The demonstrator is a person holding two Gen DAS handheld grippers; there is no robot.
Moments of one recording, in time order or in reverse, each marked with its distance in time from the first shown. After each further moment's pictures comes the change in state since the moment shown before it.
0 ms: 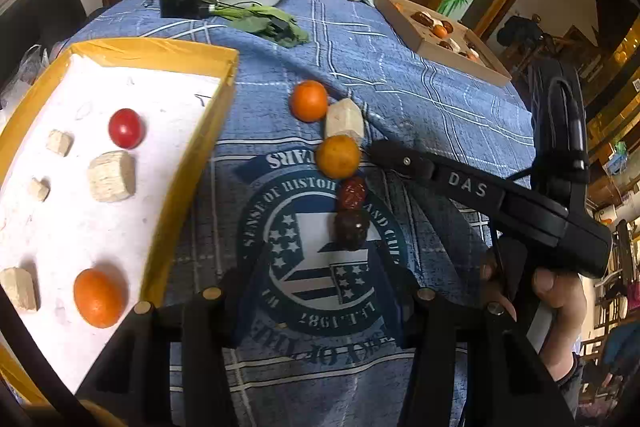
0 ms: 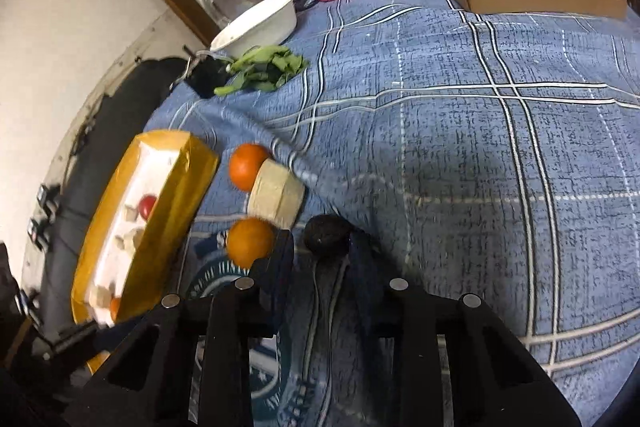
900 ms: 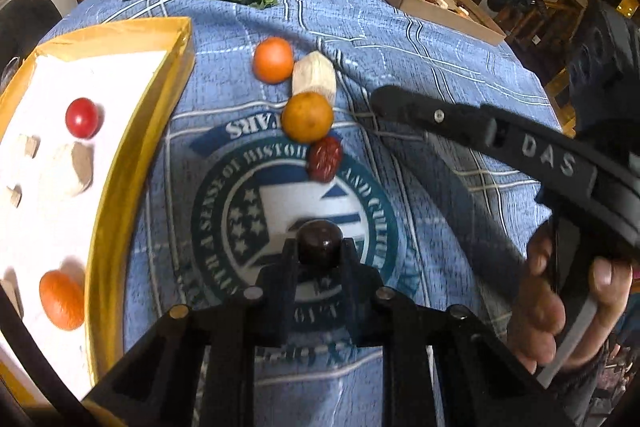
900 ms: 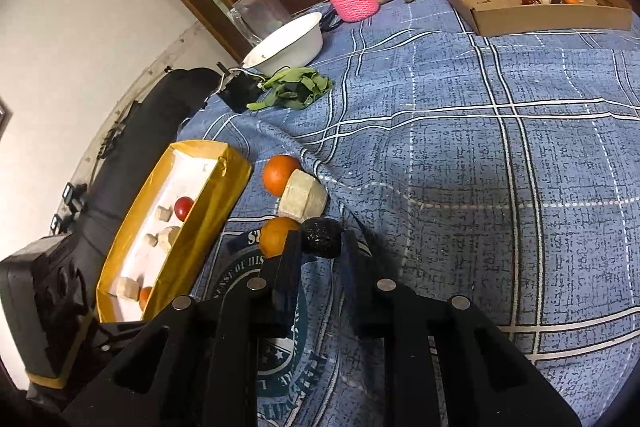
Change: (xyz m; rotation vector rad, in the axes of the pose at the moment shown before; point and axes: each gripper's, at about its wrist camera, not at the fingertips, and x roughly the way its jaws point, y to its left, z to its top) left arm 0.022 -0.017 -0.011 0.070 0.096 0.004; right arm -0.029 0.002 -0.007 -0.029 -0.057 0.095
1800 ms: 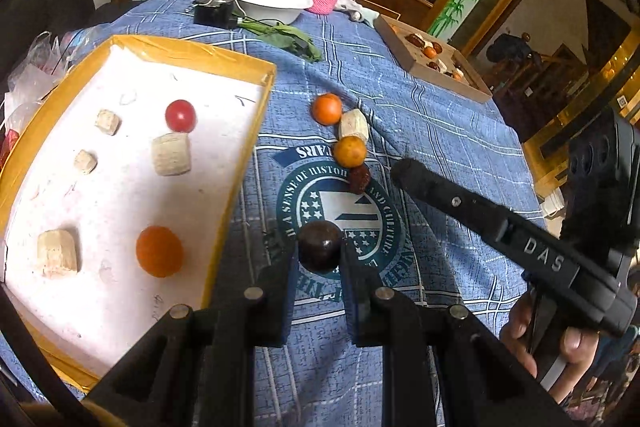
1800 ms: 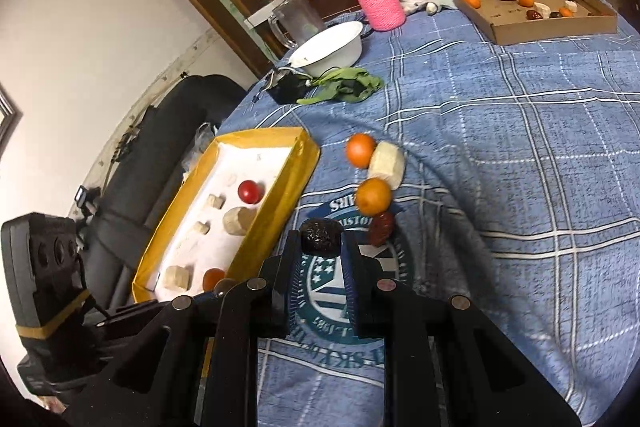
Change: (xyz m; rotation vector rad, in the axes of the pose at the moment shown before) left arm -0.080 0.050 -0.021 -0.119 -0.142 -0.070; right arm -0.034 0.078 -0.035 0.016 -0.033 0.008
